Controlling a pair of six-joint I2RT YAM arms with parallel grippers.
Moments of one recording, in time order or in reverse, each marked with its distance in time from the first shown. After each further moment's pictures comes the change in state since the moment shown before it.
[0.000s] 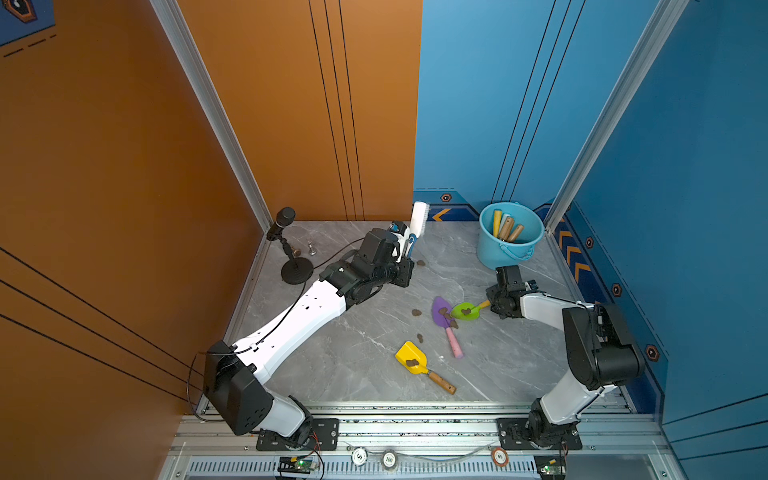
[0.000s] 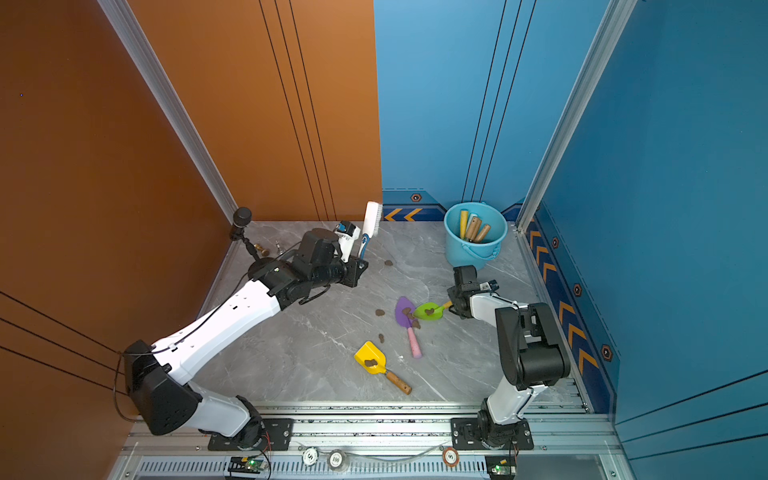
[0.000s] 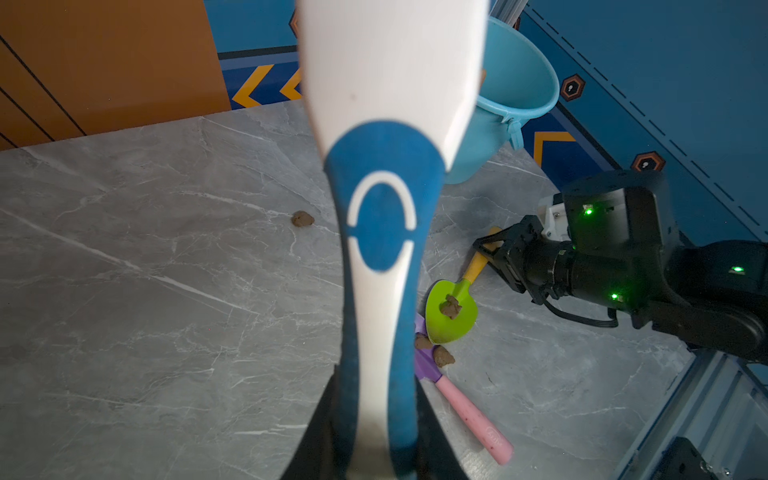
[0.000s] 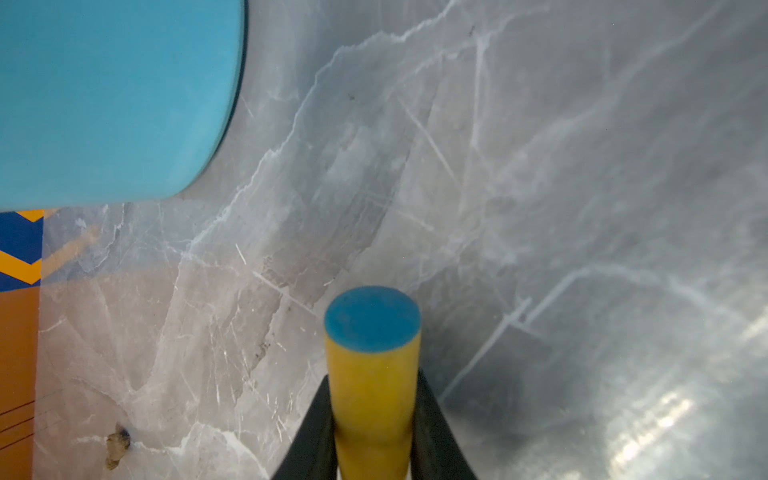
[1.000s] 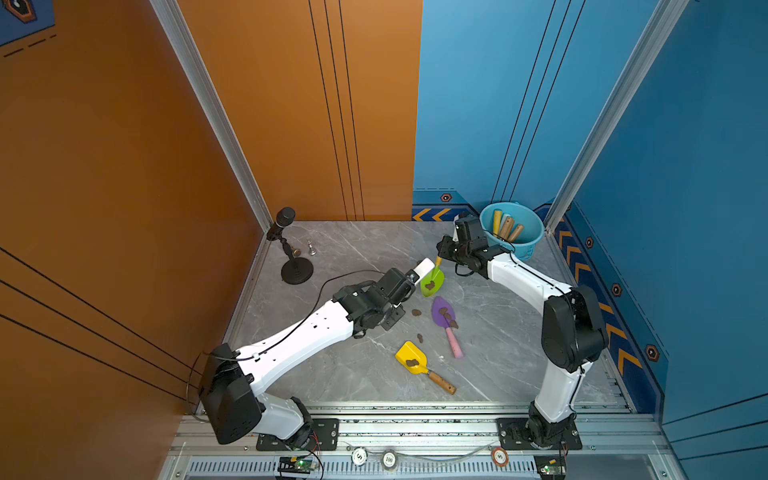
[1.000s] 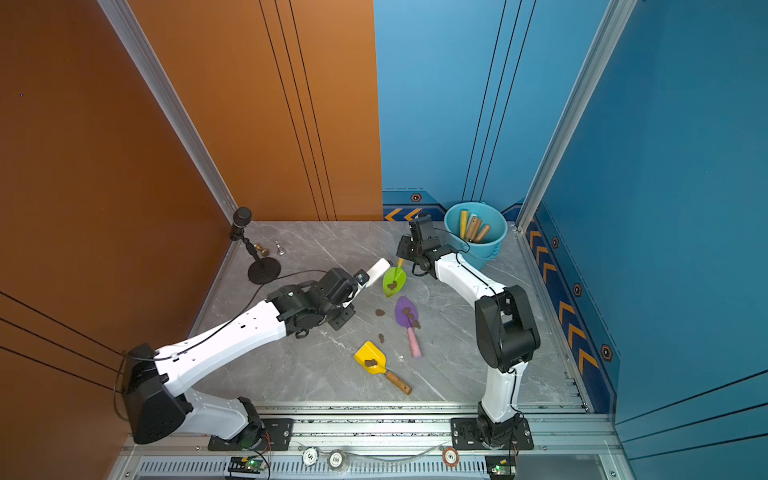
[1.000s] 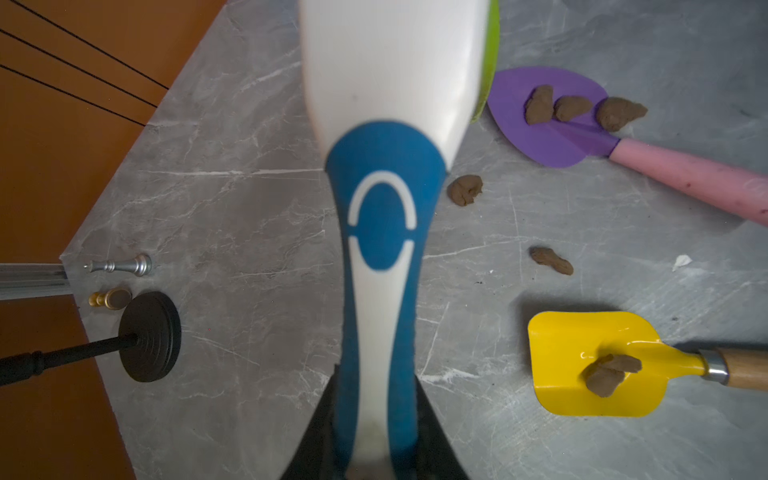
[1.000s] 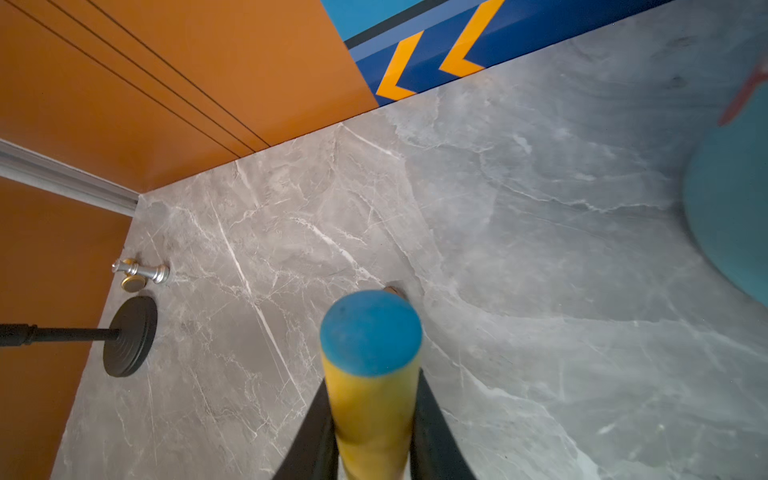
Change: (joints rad) left arm -0.172 -0.001 -0.159 -0.286 -0.385 0.355; right arm 0.267 0.211 0.668 -0.145 -0.194 -0.669
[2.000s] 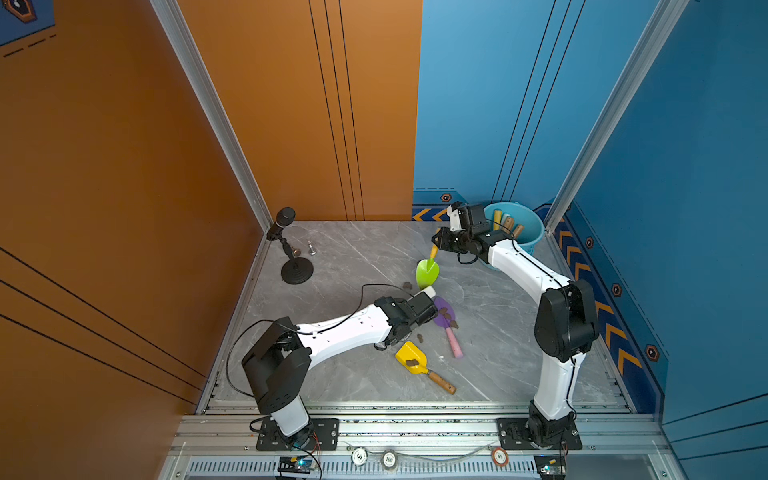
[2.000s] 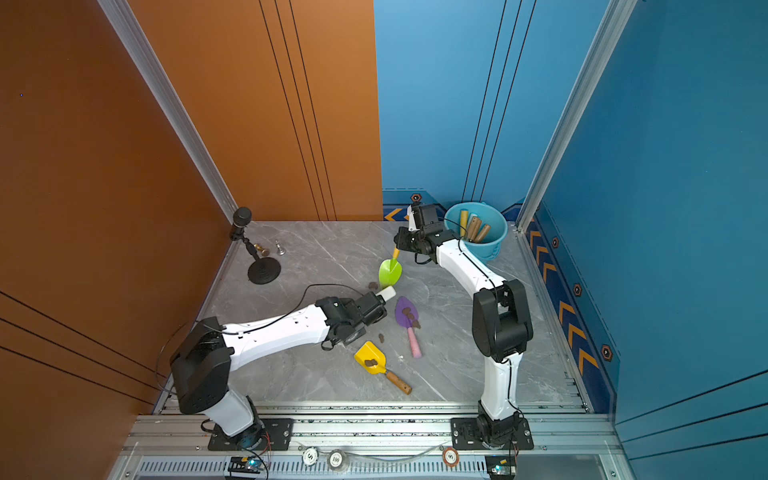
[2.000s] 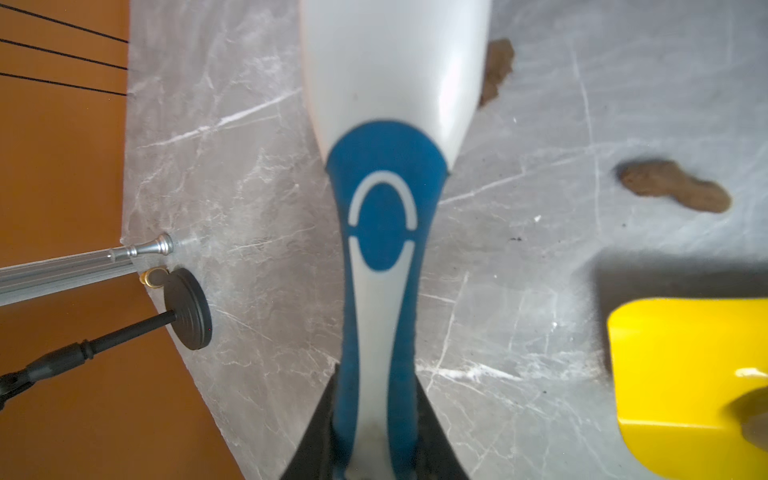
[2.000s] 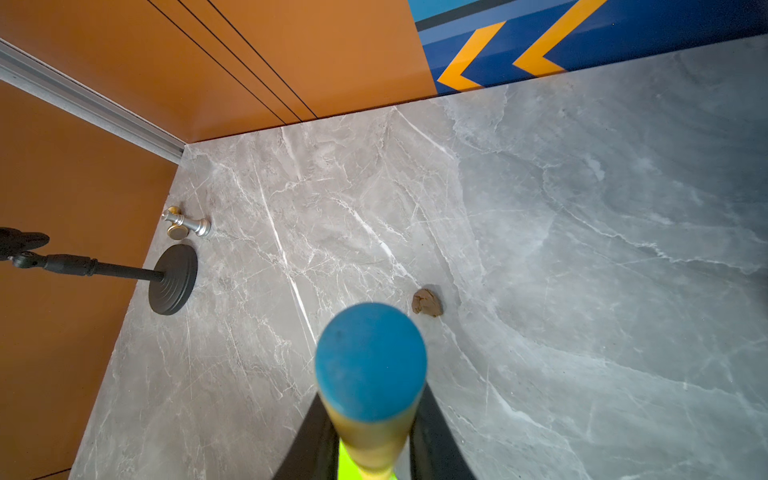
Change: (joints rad) left arm -0.079 0.188 -0.009 -0.022 -0.206 0.002; right arm -0.048 0.053 0.172 -0.137 -0.177 -0.118
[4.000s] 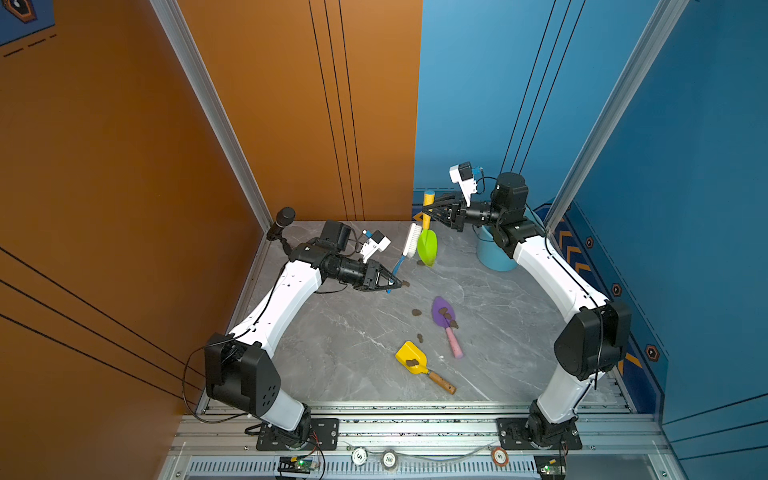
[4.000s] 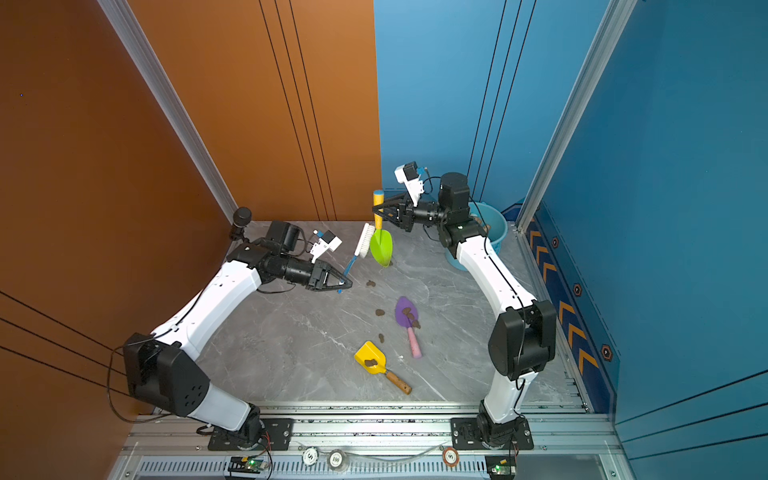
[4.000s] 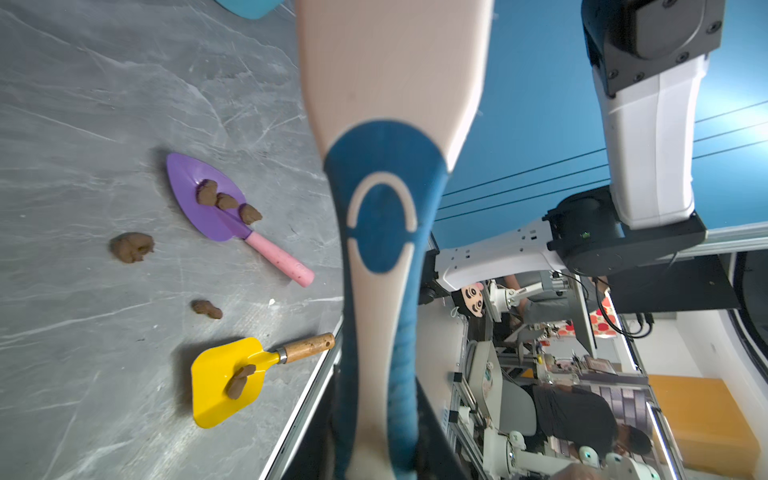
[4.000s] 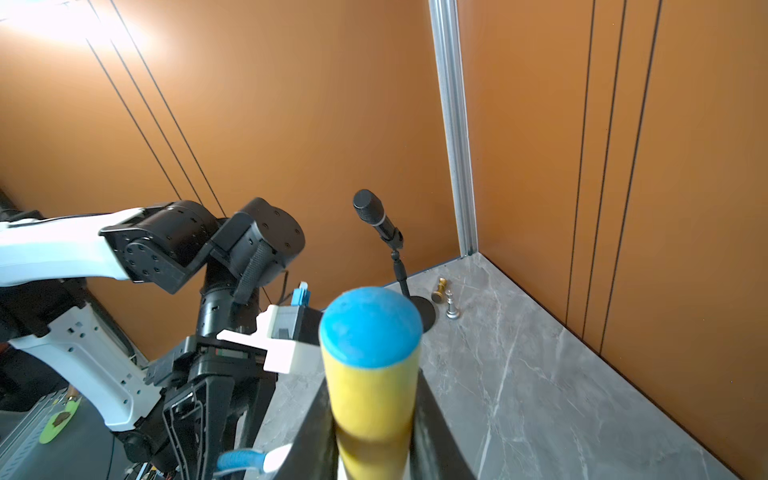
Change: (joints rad) left arm 0.602 -0.115 0.186 -0.061 1.698 -0.222; right arm -0.067 -0.174 0.037 0.492 -0.849 -0.205
